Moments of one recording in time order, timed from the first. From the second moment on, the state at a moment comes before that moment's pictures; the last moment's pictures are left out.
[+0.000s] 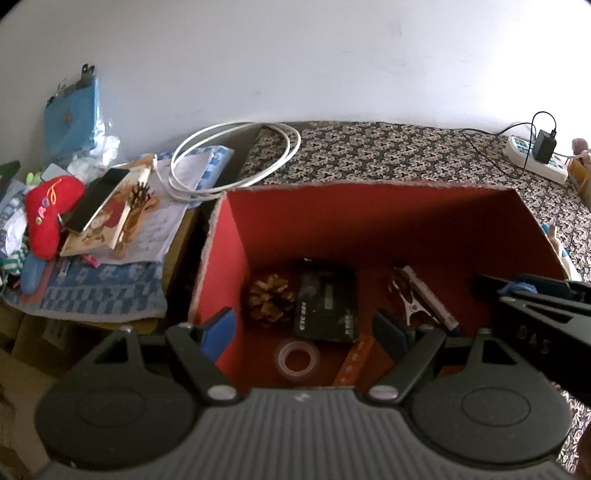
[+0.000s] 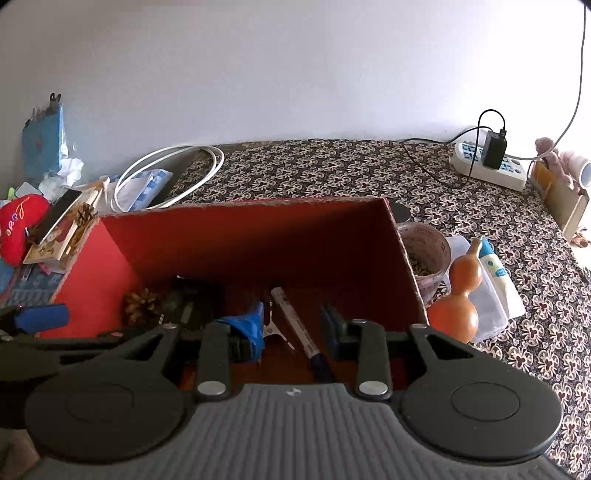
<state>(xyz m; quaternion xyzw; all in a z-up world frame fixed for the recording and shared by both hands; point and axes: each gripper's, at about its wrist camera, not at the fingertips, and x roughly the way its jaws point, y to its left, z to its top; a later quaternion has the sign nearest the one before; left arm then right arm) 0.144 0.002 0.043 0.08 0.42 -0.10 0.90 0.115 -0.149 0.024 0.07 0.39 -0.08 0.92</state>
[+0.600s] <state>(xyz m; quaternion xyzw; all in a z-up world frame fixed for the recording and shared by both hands) 0.141 0.005 0.042 0.07 0.43 -0.08 0.89 0.112 -0.150 0.025 0.08 0.39 -0.08 0.91</state>
